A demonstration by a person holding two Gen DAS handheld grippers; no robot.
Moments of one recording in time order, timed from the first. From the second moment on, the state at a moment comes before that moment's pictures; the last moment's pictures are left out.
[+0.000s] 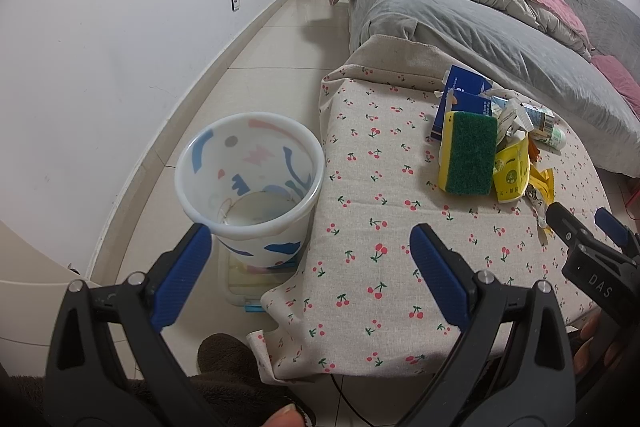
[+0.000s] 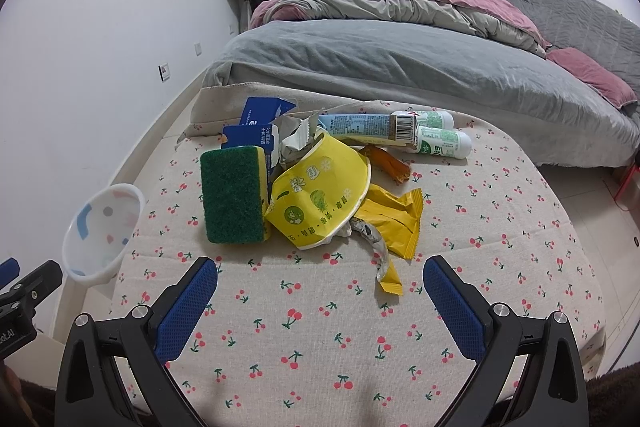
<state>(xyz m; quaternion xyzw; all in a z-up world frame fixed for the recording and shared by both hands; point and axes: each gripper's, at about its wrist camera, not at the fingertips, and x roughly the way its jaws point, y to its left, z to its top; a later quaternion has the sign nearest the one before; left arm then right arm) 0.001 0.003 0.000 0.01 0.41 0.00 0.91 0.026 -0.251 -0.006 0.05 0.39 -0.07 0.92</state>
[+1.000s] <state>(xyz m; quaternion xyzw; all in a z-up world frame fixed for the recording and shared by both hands) 0.064 -0.042 0.018 0.02 0.46 -0.10 0.88 0.077 -0.321 0.064 0.06 0.45 -0.03 0.89</state>
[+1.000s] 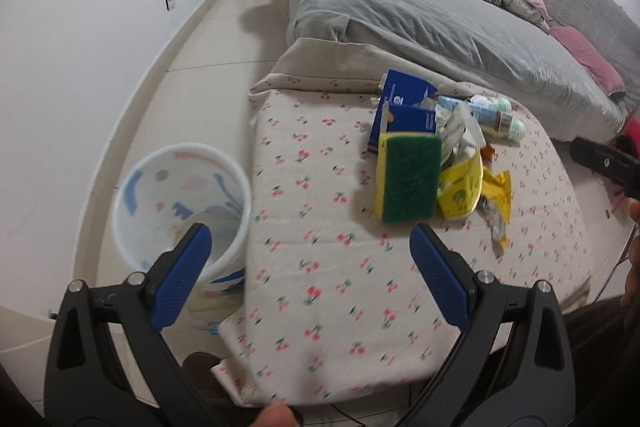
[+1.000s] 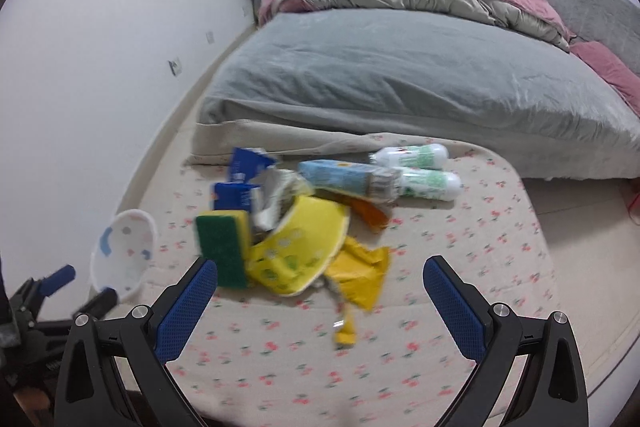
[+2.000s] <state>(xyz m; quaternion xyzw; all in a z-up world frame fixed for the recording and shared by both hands) 0.141 -0.102 -0.027 -0.09 0.51 -0.19 0.83 0.199 -0.439 -0.035 0.26 0.53 -0.01 0.81</state>
